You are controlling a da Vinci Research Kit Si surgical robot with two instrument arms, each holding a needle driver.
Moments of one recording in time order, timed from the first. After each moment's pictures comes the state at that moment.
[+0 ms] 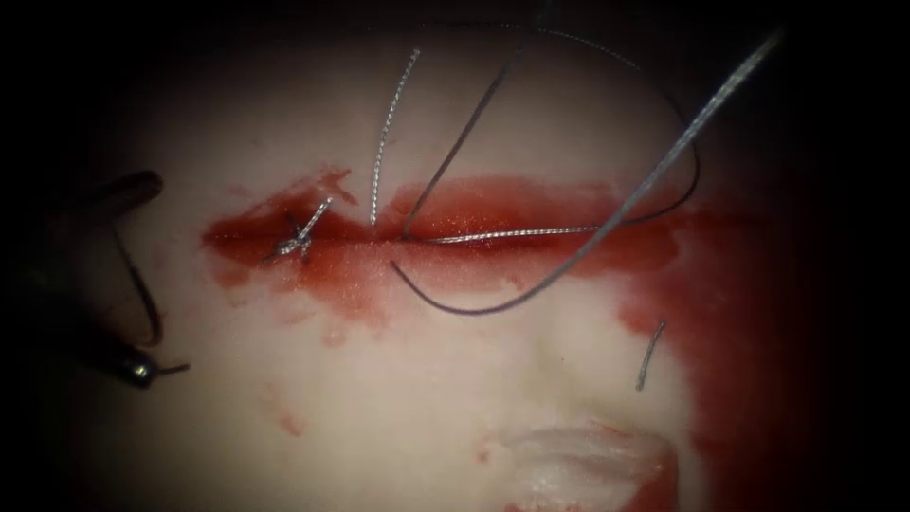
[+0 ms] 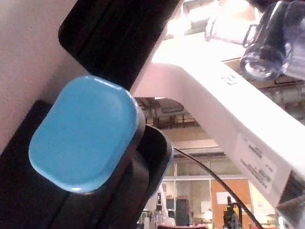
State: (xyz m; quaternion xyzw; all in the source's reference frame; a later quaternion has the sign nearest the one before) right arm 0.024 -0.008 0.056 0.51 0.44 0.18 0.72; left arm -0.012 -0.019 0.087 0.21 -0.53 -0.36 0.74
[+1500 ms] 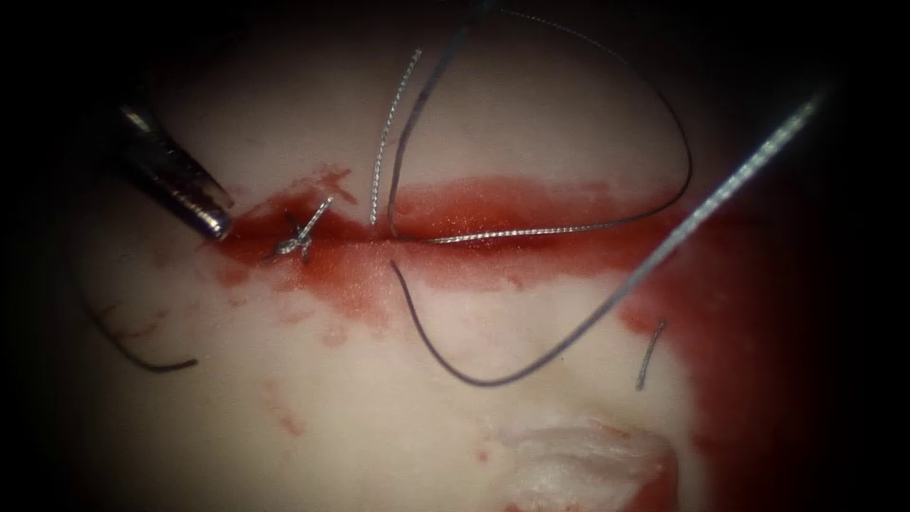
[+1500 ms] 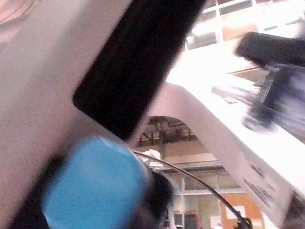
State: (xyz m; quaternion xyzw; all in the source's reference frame) right arm 0.026 -0.012 0.056 0.56 0.41 0.14 0.71; left arm -0.012 -0.010 0.084 0.24 -0.52 -0.22 0.79
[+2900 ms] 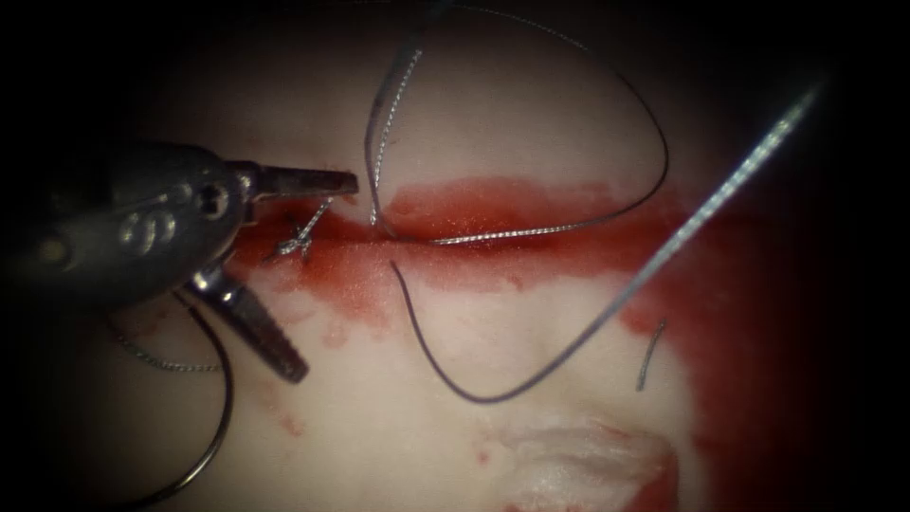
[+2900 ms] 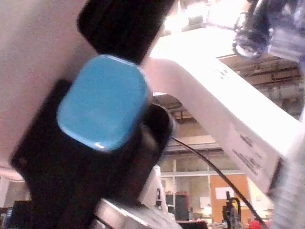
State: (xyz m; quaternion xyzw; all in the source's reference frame) right arm 0.027 -0.013 0.057 0.57 0.41 0.15 0.70; left arm -0.021 -0.017 0.090 0.20 -0.37 0.00 0.91
